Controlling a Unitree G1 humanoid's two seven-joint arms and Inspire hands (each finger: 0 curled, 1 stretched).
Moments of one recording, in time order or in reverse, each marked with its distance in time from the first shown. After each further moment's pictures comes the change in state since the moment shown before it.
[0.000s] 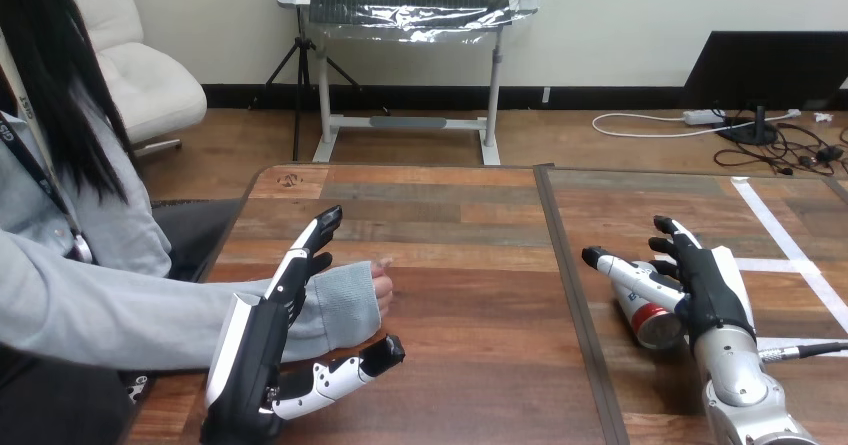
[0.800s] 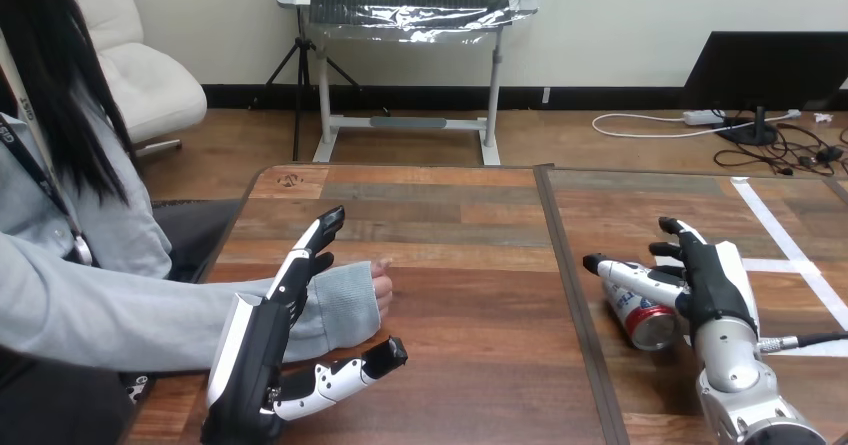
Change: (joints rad) left arm 0.000 0.000 0.000 0.000 -0.003 -0.005 -0.011; right arm -0.017 0.002 0.029 -0.035 -0.027 0.106 -0.057
